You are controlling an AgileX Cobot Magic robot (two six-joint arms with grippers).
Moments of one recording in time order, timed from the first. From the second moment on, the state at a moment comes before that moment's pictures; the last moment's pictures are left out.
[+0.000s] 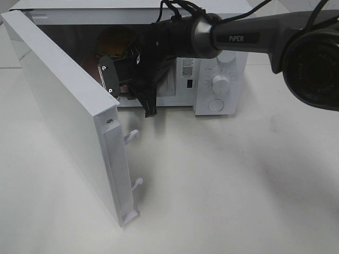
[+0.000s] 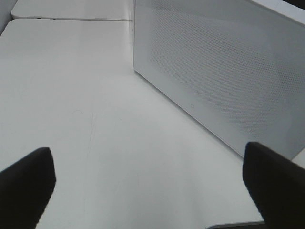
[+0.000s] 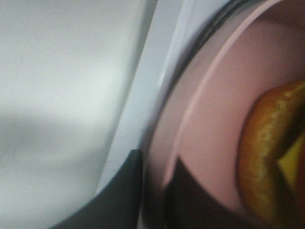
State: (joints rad) left arm 0.09 0.00 -0.52 -0.22 1.08 0.12; right arm 0.63 2.42 -1.96 0.01 0.45 -1.27
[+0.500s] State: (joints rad) left arm 0.09 0.00 -0.52 -0.22 1.08 0.12; right arm 0.63 2.42 -1.96 0.01 0.45 -1.27
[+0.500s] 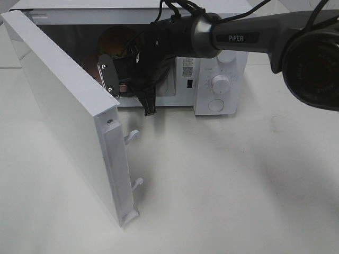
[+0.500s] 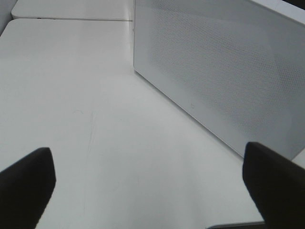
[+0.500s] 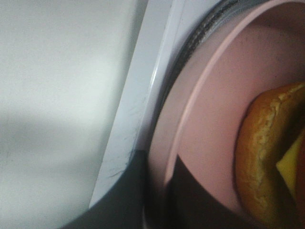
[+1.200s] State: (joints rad) left arm 0.09 0.00 -0.52 -0.22 1.08 0.12; right arm 0.62 2.26 -1.78 0.12 0.52 -1.43
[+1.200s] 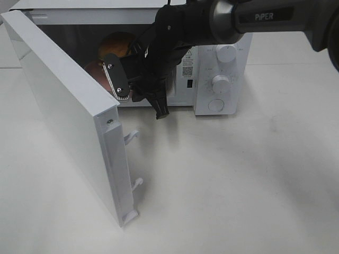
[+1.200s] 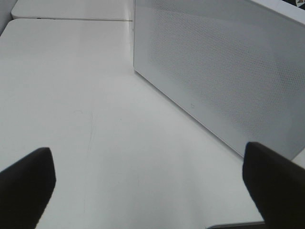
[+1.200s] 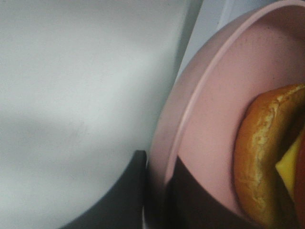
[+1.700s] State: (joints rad) left arm 0.09 0.00 -0.52 -0.22 1.08 0.12; right arm 0.62 2.13 -1.57 0.14 0.43 -1.51
